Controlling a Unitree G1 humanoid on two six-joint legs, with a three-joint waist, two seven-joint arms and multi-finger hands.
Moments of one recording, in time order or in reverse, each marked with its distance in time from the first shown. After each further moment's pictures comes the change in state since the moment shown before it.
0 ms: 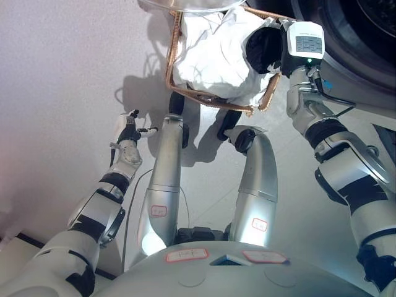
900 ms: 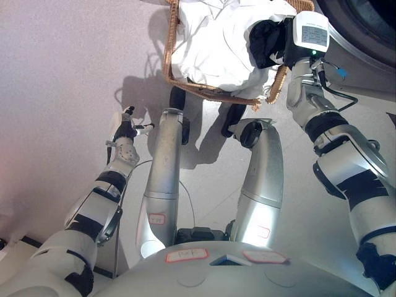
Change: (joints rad) left arm -0.012 0.022 0.001 -0.006 -0.034 -0.001 0.013; right arm -0.073 0.021 -0.004 0.063 0.078 -0.028 -0.017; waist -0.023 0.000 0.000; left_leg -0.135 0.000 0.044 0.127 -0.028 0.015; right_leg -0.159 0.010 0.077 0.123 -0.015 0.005
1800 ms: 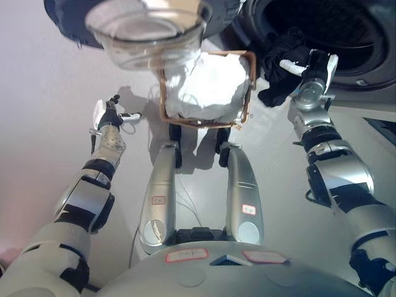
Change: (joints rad) left arm -0.089 0.075 0.049 0.065 -0.003 0.005 -0.060; right arm 0.209 0.098 -0.576 -0.091 0.791 -0.094 0.107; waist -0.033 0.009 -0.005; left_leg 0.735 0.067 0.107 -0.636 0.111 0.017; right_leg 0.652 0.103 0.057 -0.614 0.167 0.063
